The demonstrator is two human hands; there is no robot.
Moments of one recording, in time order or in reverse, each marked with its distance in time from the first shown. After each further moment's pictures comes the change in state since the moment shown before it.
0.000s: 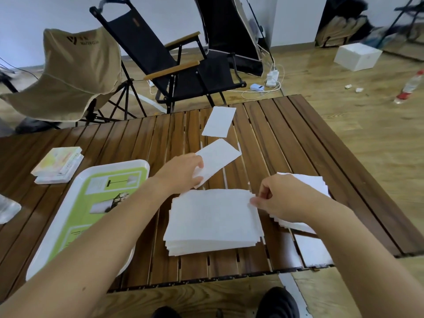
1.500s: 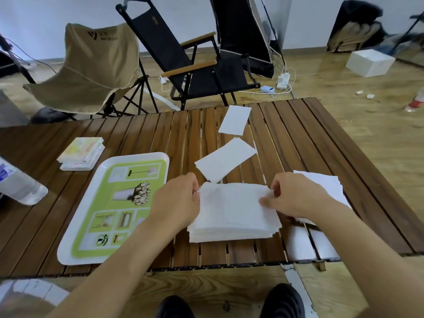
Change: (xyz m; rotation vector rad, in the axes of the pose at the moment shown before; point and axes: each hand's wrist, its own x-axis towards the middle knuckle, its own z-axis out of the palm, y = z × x) left_hand -0.121 0.032 -0.021 -0.115 0.152 -0.334; right_hand -0.004 -0.020 0.011 -0.040 0.037 0.075
